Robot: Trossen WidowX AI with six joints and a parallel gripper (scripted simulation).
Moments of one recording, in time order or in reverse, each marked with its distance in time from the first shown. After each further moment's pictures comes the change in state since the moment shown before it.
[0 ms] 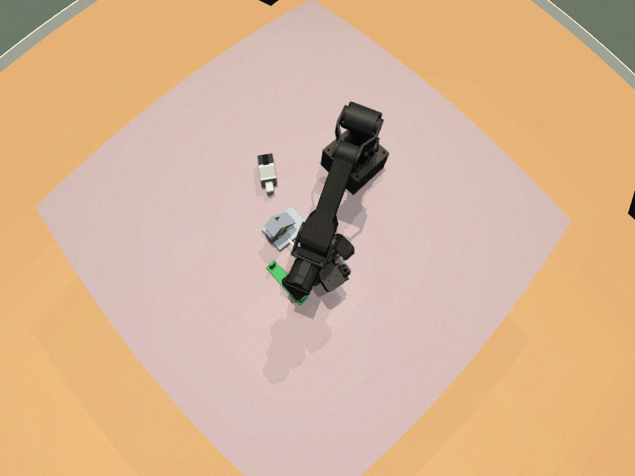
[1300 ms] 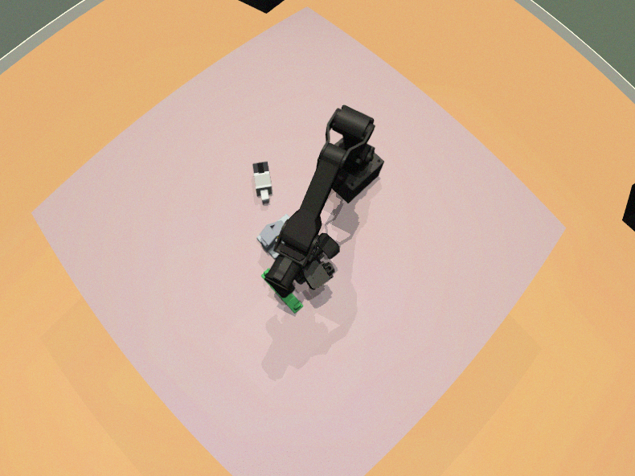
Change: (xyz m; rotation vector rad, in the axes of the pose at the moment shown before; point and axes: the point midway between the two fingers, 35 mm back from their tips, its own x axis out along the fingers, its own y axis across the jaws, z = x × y) arm 0.000 0.000 -0.035 0.004 -0.005 0.017
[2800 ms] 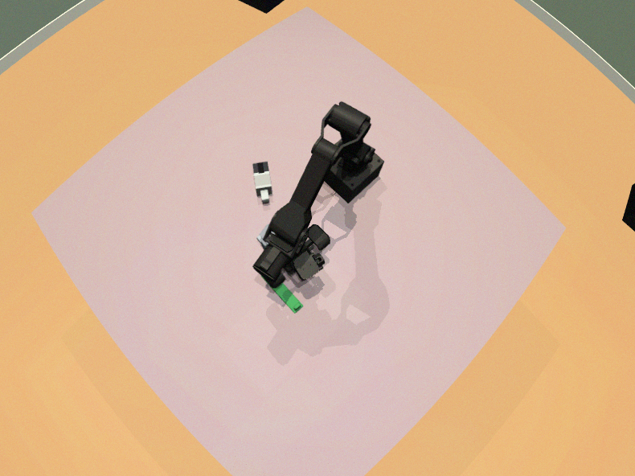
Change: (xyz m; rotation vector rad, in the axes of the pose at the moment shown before) arm 0.000 0.000 -0.036 0.009 0.033 0.005
